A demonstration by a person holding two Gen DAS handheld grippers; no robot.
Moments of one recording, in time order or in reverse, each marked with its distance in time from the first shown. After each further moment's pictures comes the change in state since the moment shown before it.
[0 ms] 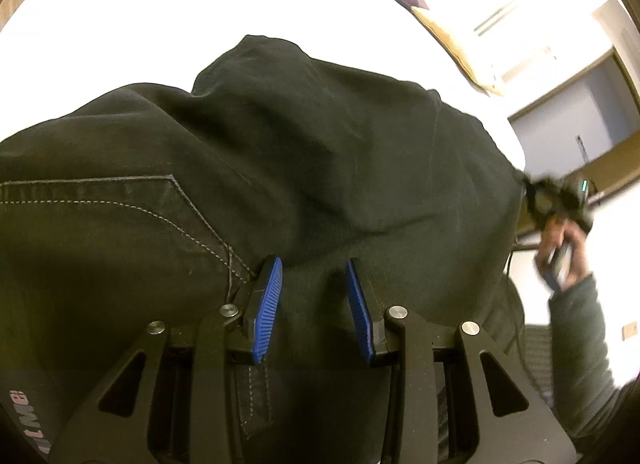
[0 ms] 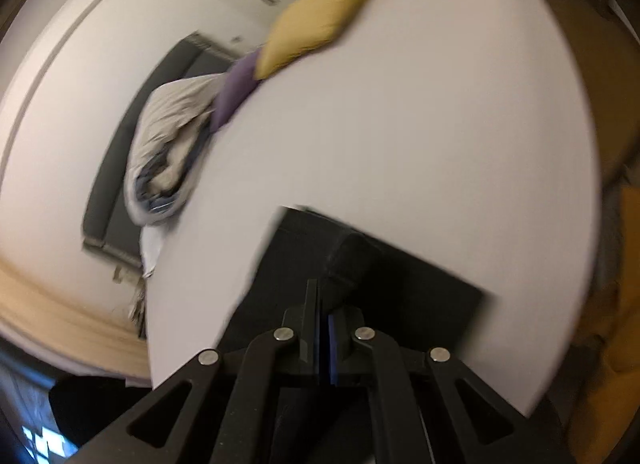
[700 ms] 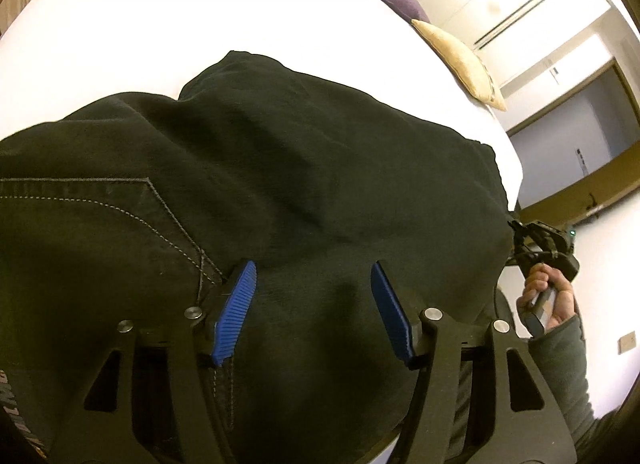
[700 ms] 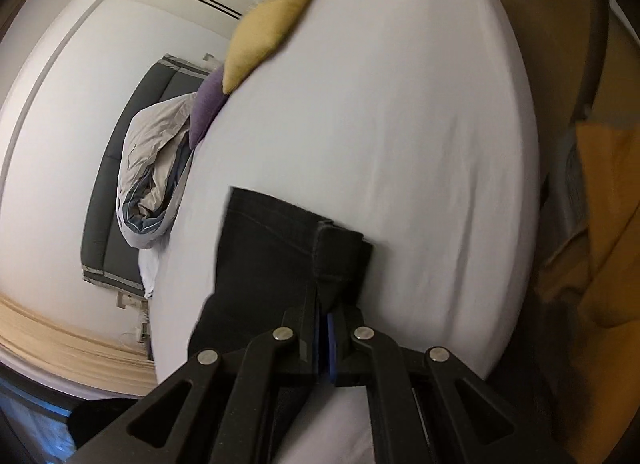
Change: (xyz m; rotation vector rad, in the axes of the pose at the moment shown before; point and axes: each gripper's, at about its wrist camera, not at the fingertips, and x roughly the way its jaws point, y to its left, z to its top) left arm 0.003 -0.038 -0.003 0.002 -0.041 0.002; right arm -0.012 -0.052 -0.016 0.125 -0.014 0.037
